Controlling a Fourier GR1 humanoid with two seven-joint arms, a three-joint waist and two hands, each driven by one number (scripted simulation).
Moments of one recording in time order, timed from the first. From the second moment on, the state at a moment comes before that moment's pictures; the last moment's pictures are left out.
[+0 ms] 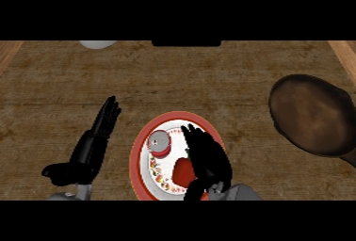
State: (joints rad) left arm -0.02 0.19 -0.26 -1.61 0.13 0.15 -0.11; right arm -0.27 -0.02 0.66 -1.58 0.72 0.22 0.85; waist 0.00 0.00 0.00
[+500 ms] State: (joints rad) left arm -0.06 0.14 -0.22 -1.52 0.10 0.12 -0.15; right arm -0.32 -0.01 0.64 -1.43 0.72 0.23 0.78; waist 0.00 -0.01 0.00
